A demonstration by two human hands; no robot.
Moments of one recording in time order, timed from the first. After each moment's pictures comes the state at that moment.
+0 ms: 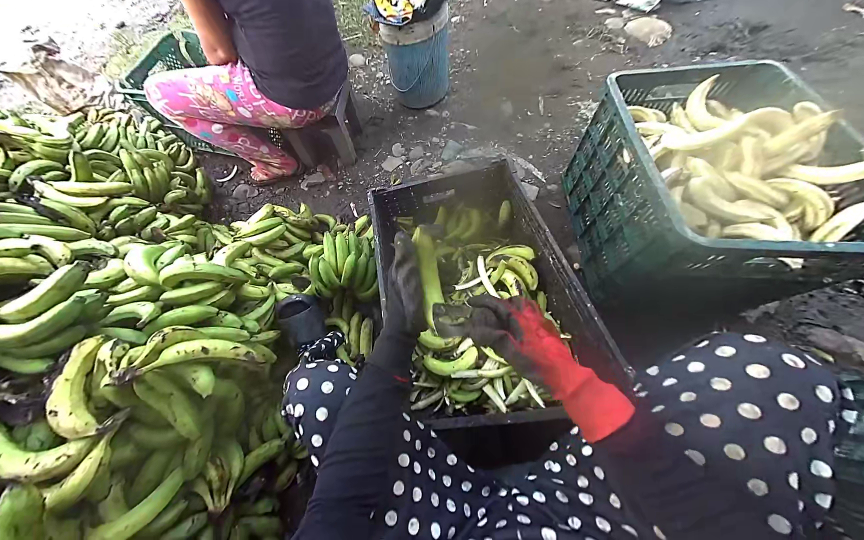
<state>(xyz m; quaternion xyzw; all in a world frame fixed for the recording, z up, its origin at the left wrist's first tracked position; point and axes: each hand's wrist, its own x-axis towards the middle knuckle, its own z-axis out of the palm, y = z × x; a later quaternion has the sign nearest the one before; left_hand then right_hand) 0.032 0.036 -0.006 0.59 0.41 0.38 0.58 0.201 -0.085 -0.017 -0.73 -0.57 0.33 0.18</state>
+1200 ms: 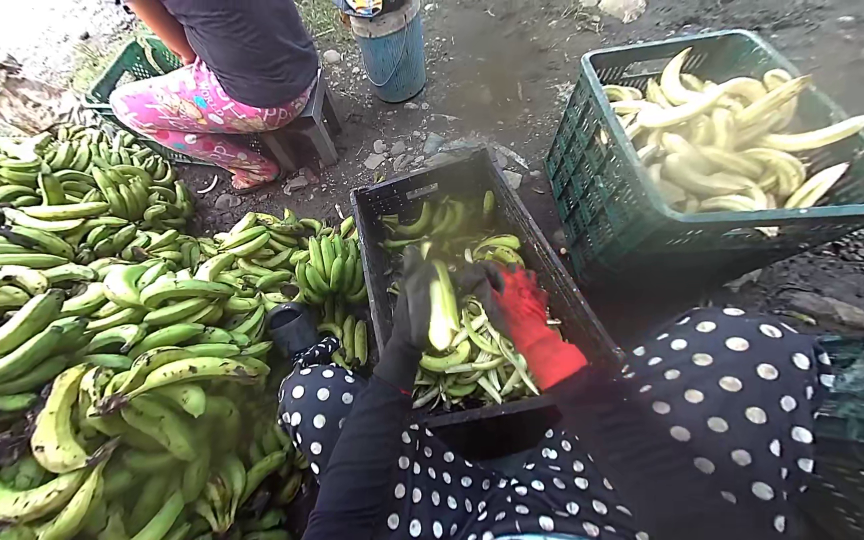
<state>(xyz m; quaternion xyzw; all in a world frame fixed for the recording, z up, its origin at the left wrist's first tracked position) 0.048 0.021 -0.033 0.68 0.36 0.36 0.53 0.203 -0.052 -0.005 -0.84 -0.43 0.29 0.19</state>
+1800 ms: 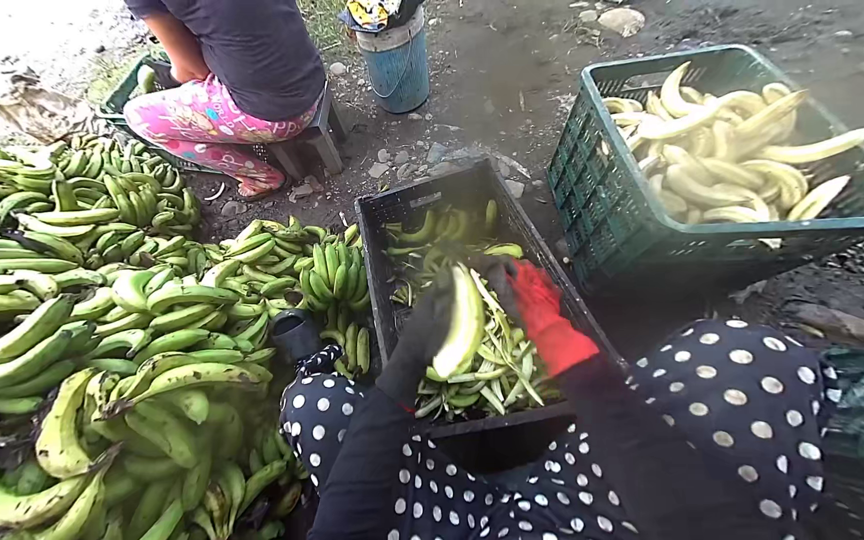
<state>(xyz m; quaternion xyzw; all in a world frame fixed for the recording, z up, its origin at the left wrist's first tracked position) 0.048 0.015 -0.009 0.69 0.35 0.25 0.59 0.225 -0.038 -0.001 -0.84 -0.43 0.28 0.18</state>
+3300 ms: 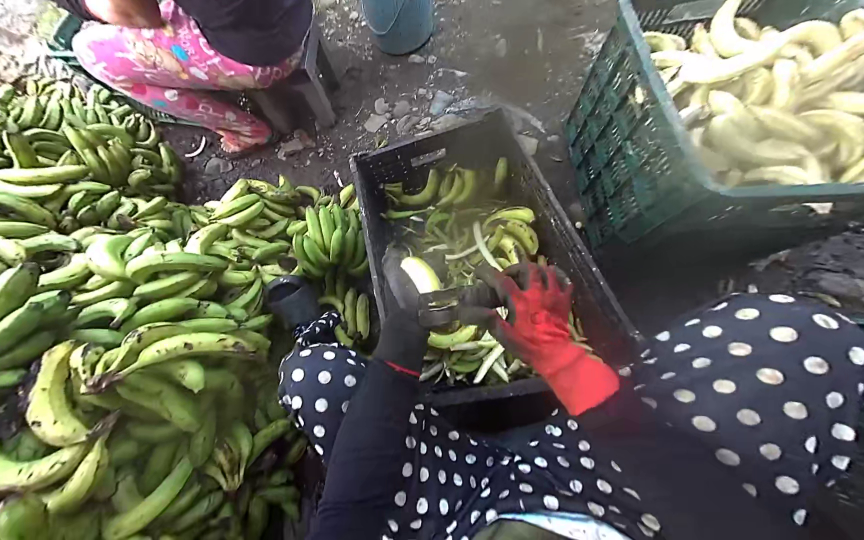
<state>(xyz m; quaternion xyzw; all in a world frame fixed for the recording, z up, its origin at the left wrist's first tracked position) 0.036 -0.006 -0.015 0.42 0.47 0.37 0.68 0.188 -0.095 -0.043 -0.77 -0.58 0.10 0.23</state>
